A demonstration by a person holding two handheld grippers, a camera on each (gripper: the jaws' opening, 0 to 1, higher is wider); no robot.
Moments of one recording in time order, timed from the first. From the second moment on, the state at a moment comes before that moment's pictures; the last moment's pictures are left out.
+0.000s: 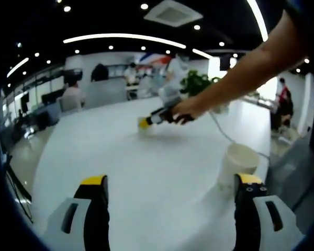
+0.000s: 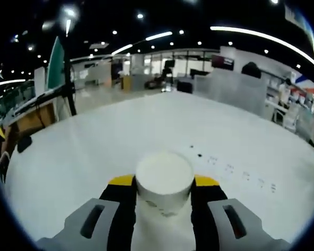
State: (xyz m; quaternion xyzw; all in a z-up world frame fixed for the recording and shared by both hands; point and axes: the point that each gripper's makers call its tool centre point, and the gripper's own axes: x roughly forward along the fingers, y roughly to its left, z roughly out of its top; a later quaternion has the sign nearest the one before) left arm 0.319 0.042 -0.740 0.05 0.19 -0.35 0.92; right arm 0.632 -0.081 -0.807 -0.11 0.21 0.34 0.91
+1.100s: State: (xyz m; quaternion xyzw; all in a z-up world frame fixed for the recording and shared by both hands) left arm 0.330 0.039 -0.722 0.04 0.18 -0.36 0.92; right arm 0.647 -0.095 -0.715 -0.08 0.22 0.33 0.91
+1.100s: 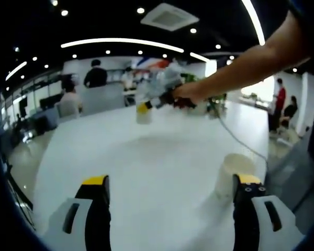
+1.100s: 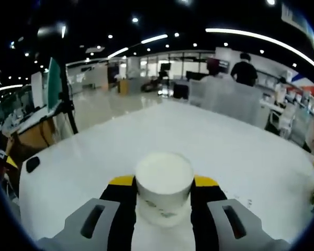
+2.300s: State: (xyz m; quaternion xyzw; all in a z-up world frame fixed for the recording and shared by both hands) left arm 0.350 0.029 -0.703 0.05 0.18 -0.37 0.91; right arm 0.592 -0.094 -0.654 -0.08 0.19 0.37 0.91
